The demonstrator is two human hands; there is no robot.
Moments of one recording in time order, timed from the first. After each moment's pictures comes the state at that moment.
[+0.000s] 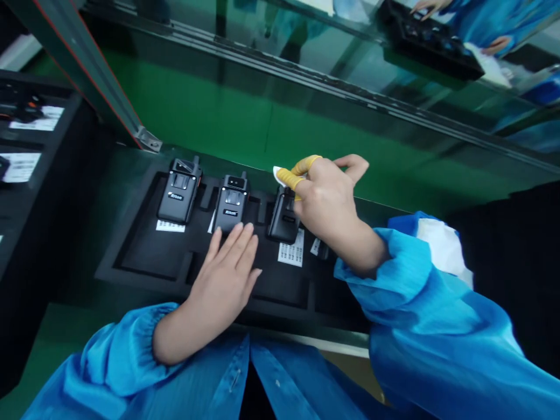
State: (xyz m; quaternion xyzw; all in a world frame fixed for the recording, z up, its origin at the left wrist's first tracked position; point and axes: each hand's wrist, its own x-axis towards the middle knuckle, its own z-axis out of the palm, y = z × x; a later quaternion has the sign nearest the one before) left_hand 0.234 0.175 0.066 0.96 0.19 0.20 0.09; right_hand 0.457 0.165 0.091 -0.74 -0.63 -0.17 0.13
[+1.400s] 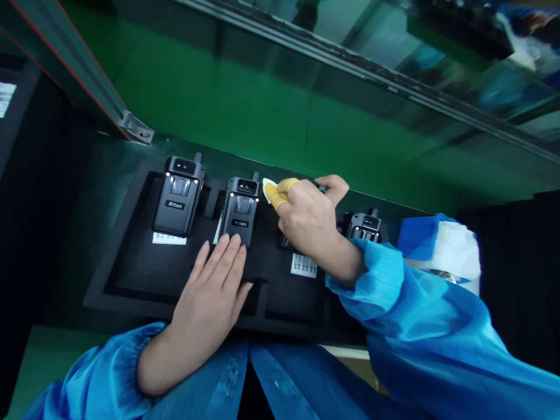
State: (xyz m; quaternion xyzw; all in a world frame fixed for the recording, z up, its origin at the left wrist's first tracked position) left_hand 0.212 0.192 0.055 0.96 0.21 0.18 0.07; right_hand 0.430 0.177 0.056 -0.71 -0.65 -0.24 0.08
